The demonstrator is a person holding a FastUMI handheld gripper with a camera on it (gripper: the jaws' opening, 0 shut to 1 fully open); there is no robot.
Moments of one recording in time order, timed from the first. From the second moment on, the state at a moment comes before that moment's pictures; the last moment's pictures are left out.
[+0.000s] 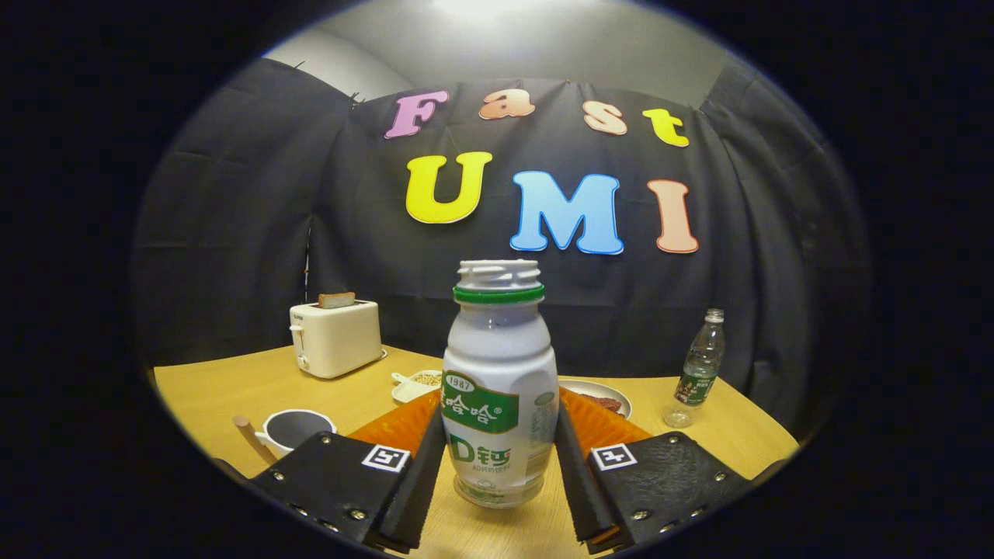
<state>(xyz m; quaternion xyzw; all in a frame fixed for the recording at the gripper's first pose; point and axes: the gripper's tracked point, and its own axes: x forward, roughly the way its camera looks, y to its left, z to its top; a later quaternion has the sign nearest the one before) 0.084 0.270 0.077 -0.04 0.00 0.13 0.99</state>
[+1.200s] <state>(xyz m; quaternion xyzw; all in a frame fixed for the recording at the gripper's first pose) 0.132 0.273 0.030 0.00 0.04 0.11 0.99</state>
